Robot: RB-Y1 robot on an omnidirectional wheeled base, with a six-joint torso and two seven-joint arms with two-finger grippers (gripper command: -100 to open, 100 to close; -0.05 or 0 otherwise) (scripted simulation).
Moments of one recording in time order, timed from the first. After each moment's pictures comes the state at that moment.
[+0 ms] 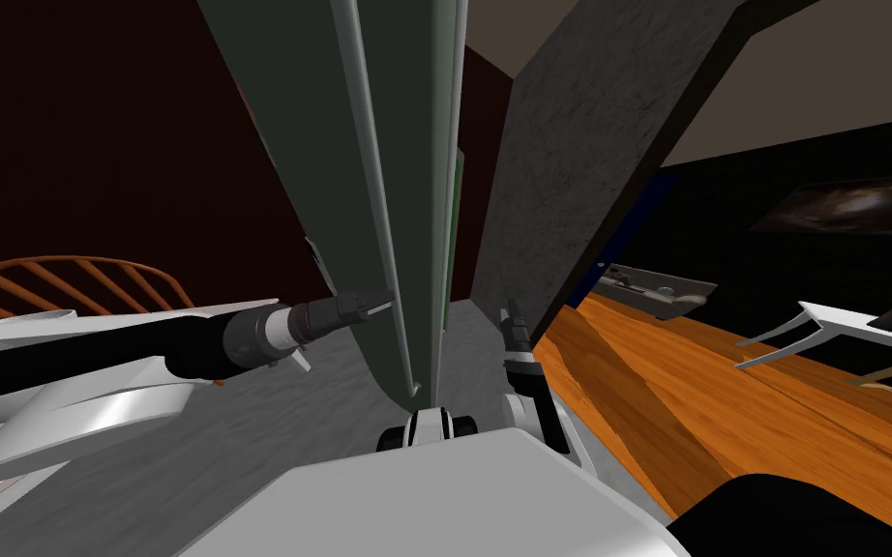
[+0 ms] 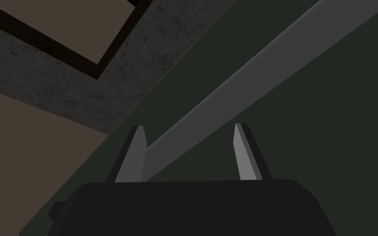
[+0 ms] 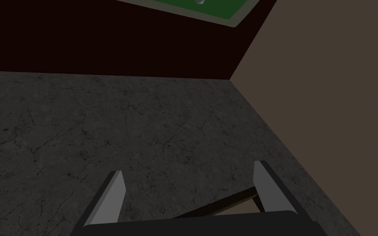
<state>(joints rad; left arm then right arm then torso) 0.54 1.89 0.30 -2.52 1.07 -0.47 -0.36 0.50 0.03 0.00 -2.24 0.07 -0.36 0.12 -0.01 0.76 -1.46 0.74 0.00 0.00</state>
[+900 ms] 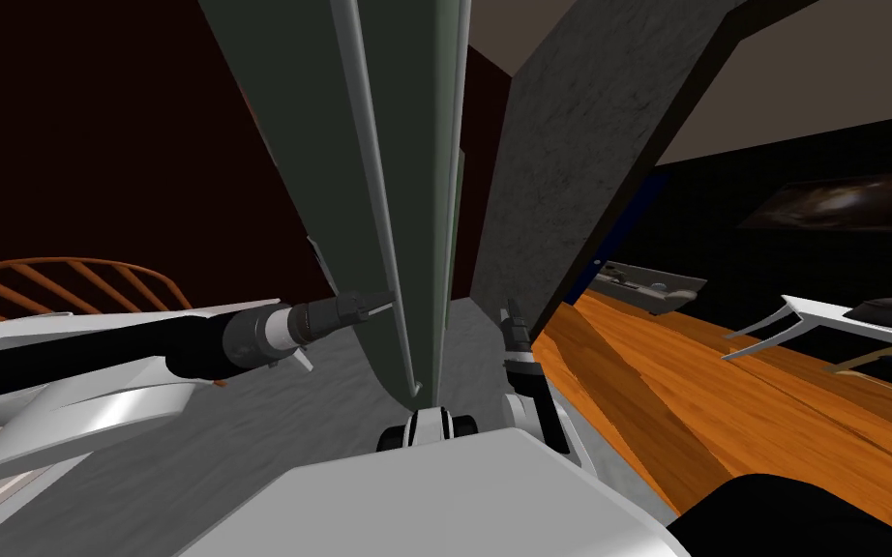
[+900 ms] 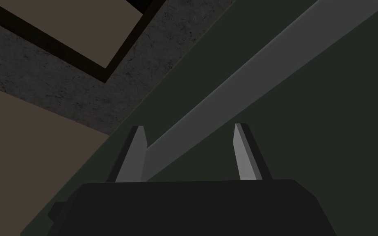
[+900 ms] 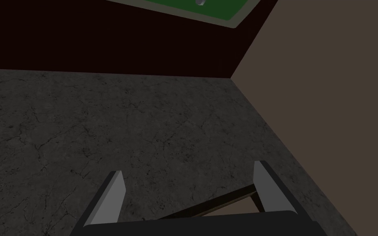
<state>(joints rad) 0.55 1.91 0.31 -2.52 1.07 -0.50 -0.37 0.50 0.03 0.00 -2.24 0.07 -0.36 0.12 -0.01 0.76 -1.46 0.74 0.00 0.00</state>
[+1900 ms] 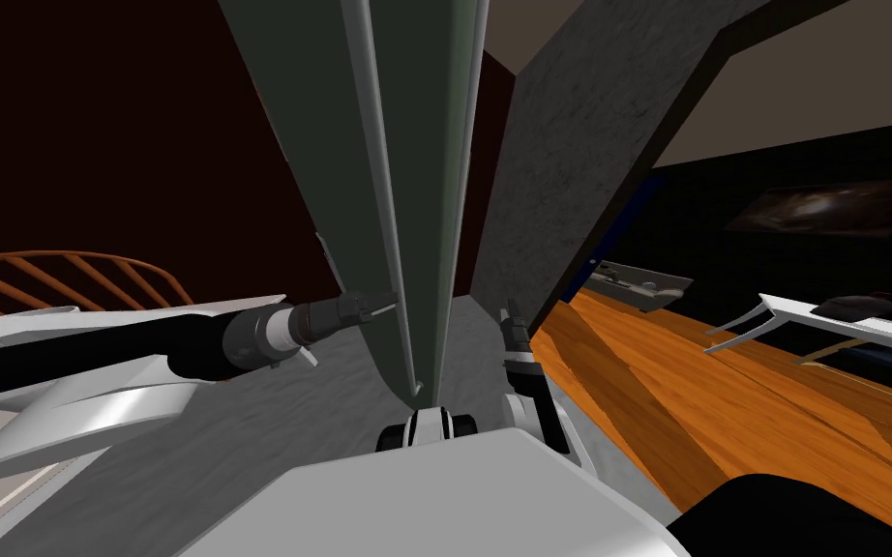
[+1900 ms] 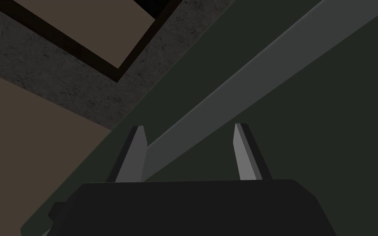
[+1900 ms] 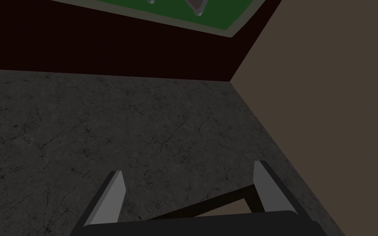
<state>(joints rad) 0.57 1.96 0.33 -2.53 1.11 -0.55 -0.41 0.50 0.03 0.00 -2.24 0.07 -0.36 0.12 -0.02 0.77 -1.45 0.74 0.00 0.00</state>
